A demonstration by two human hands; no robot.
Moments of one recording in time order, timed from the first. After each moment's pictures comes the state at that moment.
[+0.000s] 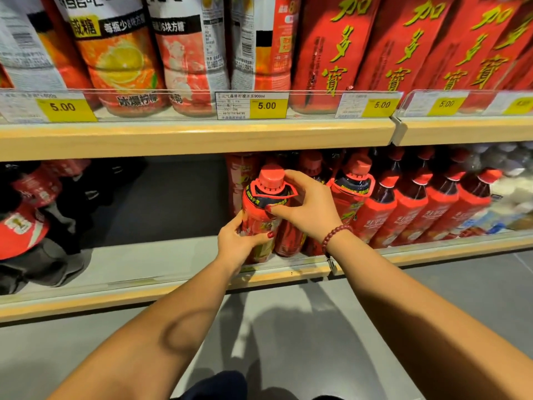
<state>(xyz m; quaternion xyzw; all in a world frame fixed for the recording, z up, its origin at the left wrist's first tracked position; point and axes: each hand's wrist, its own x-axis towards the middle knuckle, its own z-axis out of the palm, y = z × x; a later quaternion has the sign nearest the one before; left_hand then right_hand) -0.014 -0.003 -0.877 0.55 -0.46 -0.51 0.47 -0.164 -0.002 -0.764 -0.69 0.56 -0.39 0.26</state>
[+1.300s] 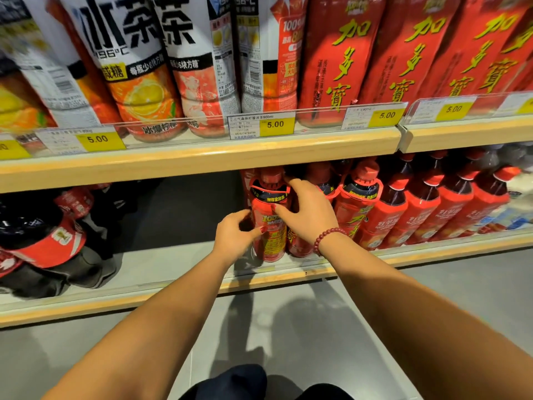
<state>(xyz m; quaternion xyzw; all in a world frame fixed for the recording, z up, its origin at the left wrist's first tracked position) 0.021 -0.013 -0.830 0.64 -0.59 -0.37 0.32 -0.147 -0.009 -0.765 -0.73 0.61 -0.27 0.15</state>
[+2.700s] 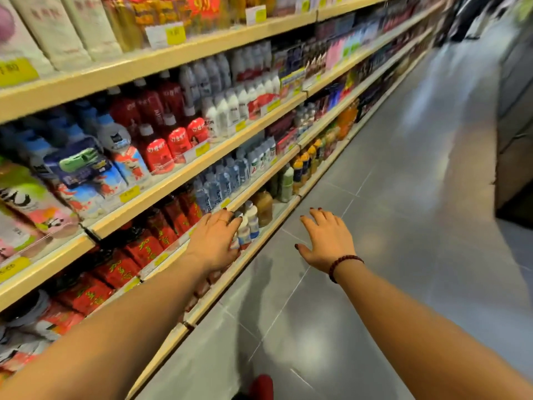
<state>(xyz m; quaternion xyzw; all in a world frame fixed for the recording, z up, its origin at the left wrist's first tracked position) -0.380 0.170 -0.282 0.19 -0.98 0.05 0.00 -0.547 0.361 -0.290 -0.49 0.87 -0.05 -0.02</state>
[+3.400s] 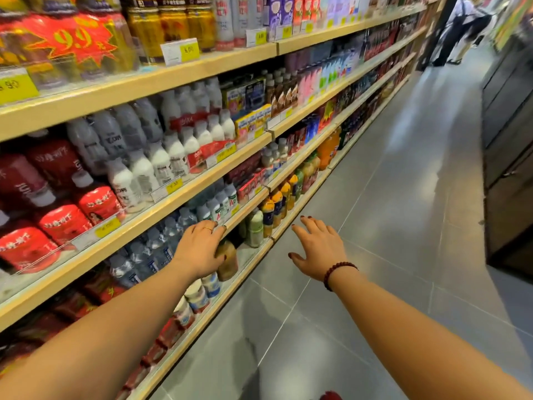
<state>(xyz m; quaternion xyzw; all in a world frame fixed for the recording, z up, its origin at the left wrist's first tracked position) -0.679 0.065 -0.295 0.24 -0.97 0.03 -0.01 -0.848 0.276 -0.283 -0.50 0.87 -0.04 -0.04</state>
